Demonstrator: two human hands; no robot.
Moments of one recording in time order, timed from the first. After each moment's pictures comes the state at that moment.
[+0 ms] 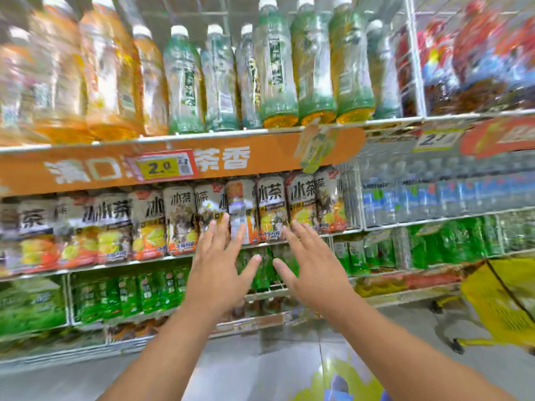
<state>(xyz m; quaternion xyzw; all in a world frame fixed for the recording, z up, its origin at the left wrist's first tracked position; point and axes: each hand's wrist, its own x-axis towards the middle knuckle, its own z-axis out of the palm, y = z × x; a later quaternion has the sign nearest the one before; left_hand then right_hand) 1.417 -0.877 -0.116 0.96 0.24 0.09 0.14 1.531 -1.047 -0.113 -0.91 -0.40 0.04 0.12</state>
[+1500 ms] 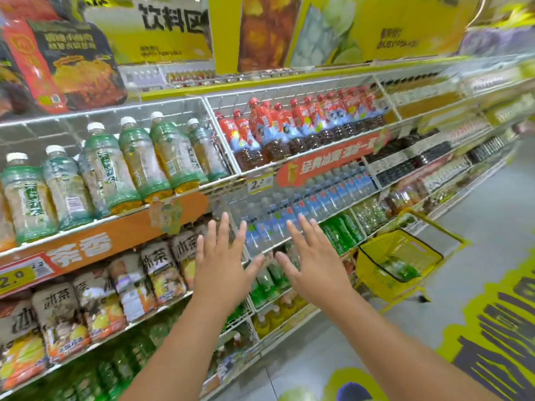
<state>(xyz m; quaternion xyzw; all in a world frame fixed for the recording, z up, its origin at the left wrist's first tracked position) 1.518 -1.083 0.001 0.99 0.04 0.12 0.07 1.546 -1.281 -0.007 -0.96 -0.17 -0.10 0.19</state>
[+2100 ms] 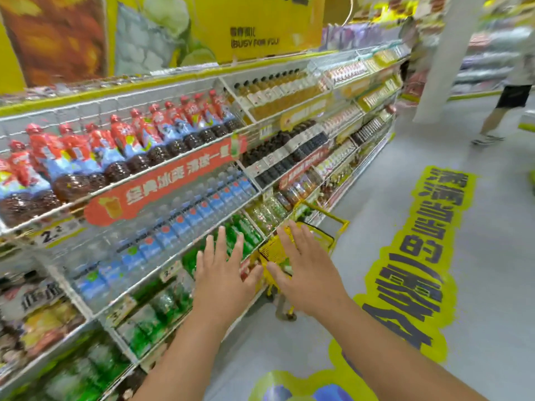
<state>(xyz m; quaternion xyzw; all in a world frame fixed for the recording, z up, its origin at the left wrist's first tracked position) 1.617 -1.473 -0.016 0.99 -0.10 0.09 0.11 1.593 -1.658 -0.022 -0.97 -0.05 -0.13 0.18</state>
